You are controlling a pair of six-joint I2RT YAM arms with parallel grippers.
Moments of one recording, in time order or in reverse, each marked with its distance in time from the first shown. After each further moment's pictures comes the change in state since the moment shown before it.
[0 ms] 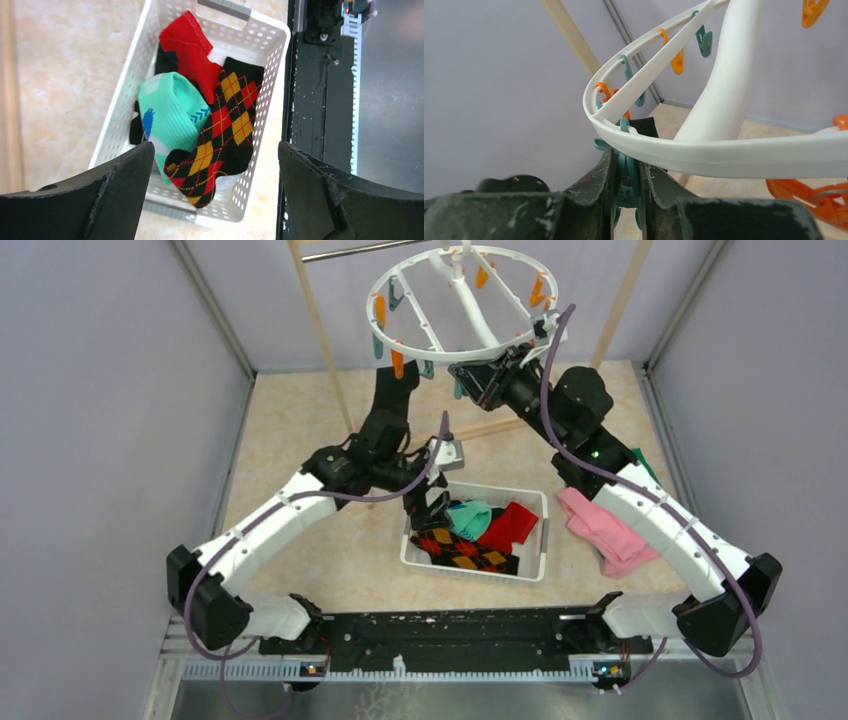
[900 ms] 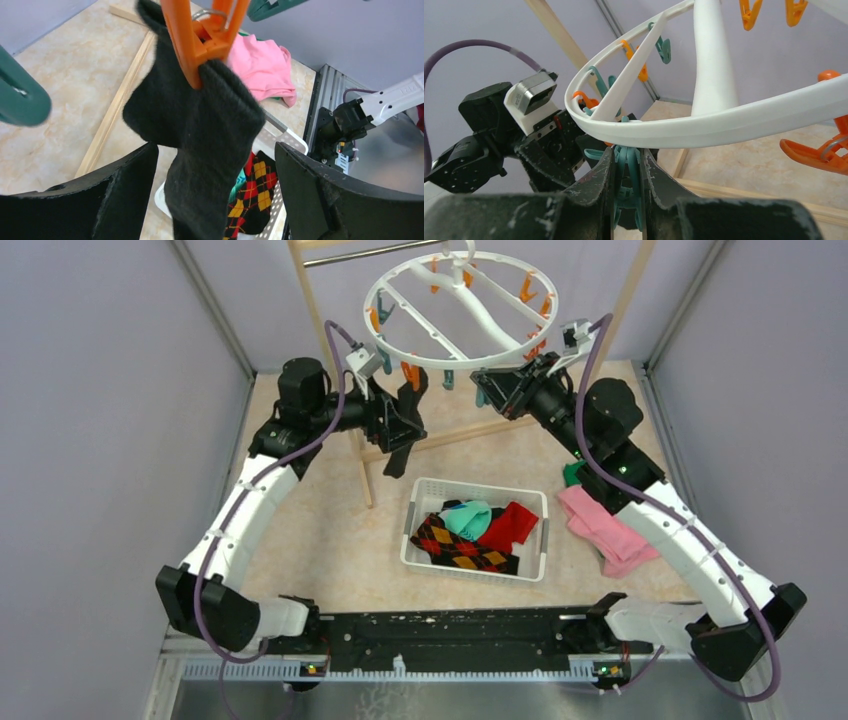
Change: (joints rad) left arm 0.428 -0.064 0.094 0.325 0.224 -0.450; right arm -0.045 -0.134 -0.072 -0.071 -0.006 0.031
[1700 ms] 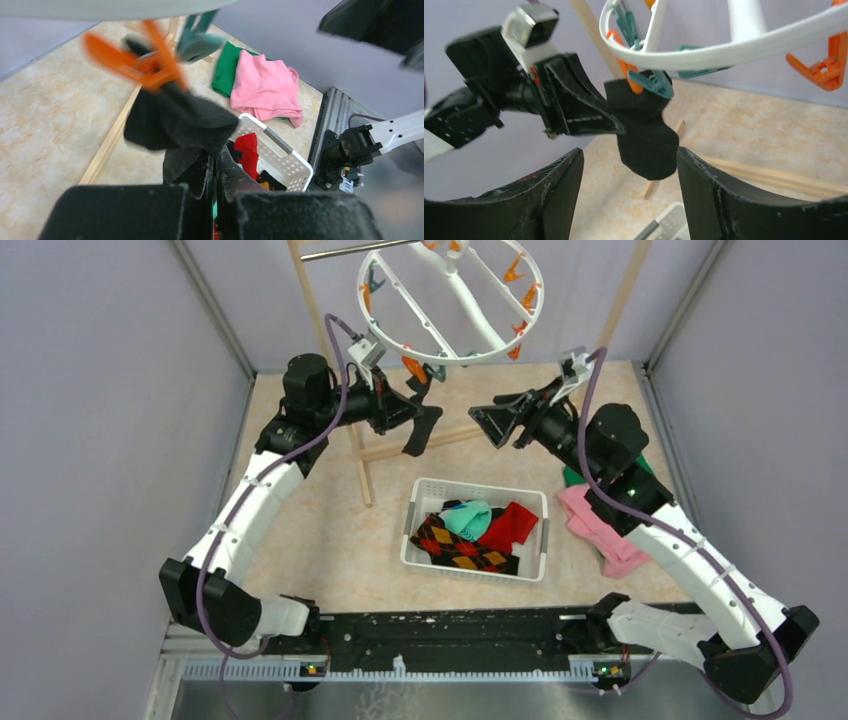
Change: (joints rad) left arm -0.025 0.051 0.015 0.118 -0.085 -0.096; right arm -0.005 -0.106 -0.111 -0.039 -0.057 -0.043
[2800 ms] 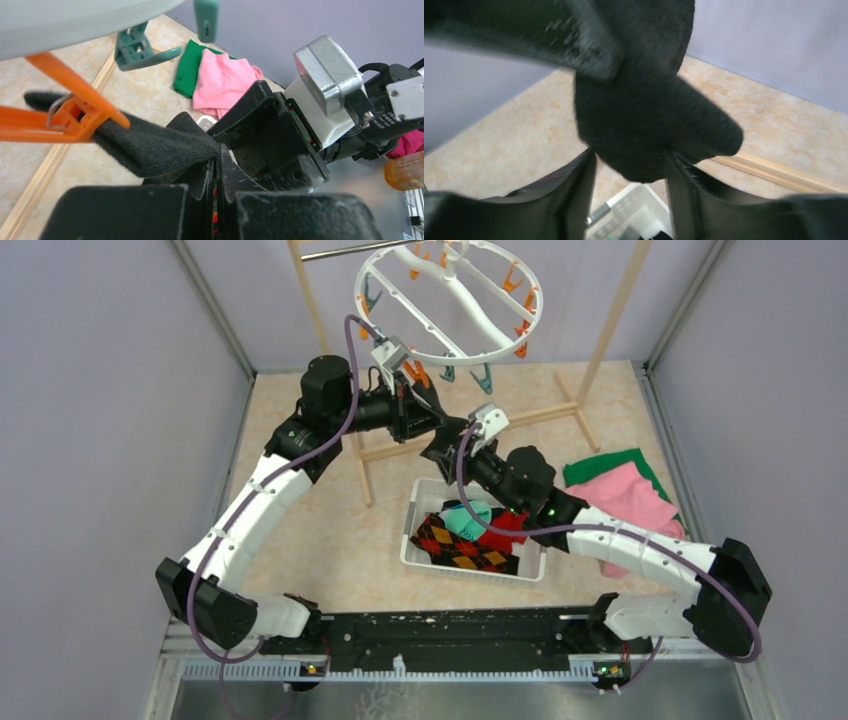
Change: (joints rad) left arm -0.156 -0.015 0.063 -0.066 -0.054 -0.092; right arm 0.290 0.169 -0.327 0.360 0.271 -0.352
